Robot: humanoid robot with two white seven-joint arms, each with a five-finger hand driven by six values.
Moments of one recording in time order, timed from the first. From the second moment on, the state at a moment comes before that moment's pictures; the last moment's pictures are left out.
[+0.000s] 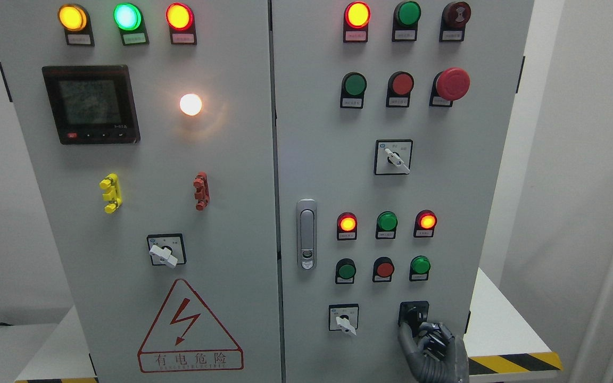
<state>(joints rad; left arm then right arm) -0.04 -0.09 0.08 0.06 0.00 -0.16 0.06 -0.29 0.13 0.11 -1.62 -0.10 0.23 -0.38</state>
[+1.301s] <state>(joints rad) -0.04 -0.09 0.08 0.06 0.00 -0.16 0.06 -0.29 0.13 0.12 -1.63 -0.21 0.25 -0.38</state>
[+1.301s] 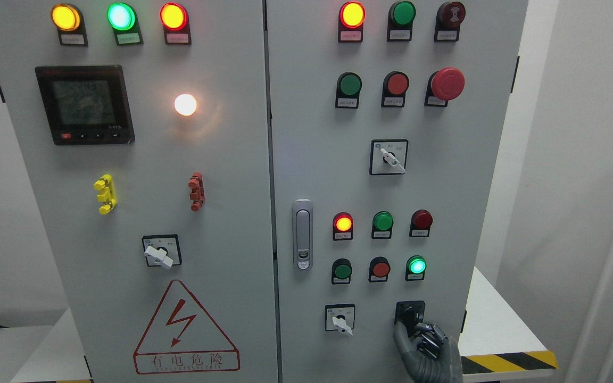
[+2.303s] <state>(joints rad) -0.04 -0.09 0.08 0.06 0.00 -0.16 0.06 -0.29 0.14 0.12 -1.63 -0.13 0.26 -0.38</state>
